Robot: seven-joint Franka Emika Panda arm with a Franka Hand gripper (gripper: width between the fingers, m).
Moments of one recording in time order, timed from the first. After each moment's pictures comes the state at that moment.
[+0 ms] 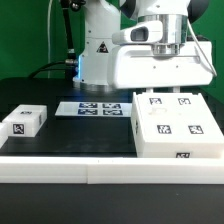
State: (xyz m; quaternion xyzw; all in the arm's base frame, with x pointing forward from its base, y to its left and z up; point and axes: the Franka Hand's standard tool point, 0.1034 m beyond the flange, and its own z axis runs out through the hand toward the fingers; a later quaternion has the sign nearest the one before) arm 0.491 0.084 0.050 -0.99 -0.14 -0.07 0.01
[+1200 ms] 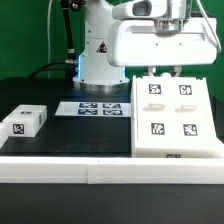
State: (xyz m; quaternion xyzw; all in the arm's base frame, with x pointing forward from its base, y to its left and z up) arm 0.500 0.076 0.086 -0.99 -0.14 -0.05 0.00
